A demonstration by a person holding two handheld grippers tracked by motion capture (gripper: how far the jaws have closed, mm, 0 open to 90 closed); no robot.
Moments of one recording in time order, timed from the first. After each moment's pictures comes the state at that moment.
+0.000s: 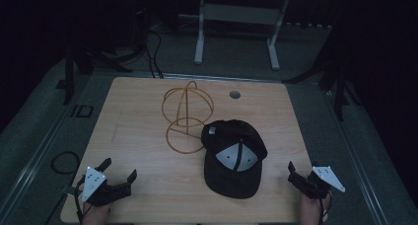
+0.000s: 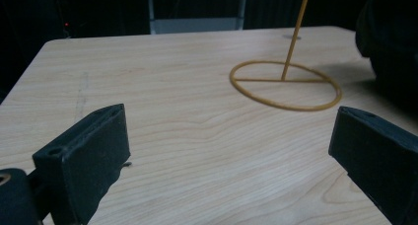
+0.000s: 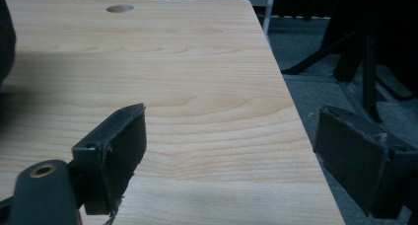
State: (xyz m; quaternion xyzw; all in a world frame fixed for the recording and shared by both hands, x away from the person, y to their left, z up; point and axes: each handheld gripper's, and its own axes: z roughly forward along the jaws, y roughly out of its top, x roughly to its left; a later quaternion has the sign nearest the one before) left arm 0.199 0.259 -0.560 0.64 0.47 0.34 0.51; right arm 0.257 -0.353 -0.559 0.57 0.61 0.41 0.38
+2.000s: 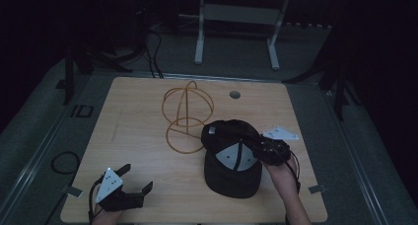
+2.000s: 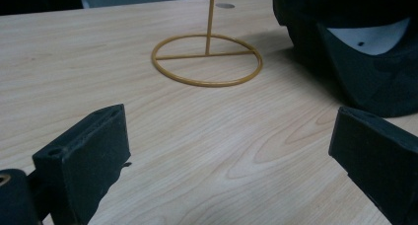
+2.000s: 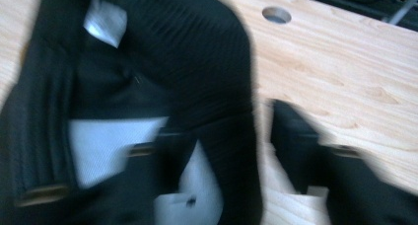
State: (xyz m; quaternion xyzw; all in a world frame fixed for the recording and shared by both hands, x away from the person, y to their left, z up) left arm 0.192 0.222 -0.546 0.71 0.42 0.25 0.50; right arm 0.318 -0.227 -0.470 0.44 0.78 0.36 0.26
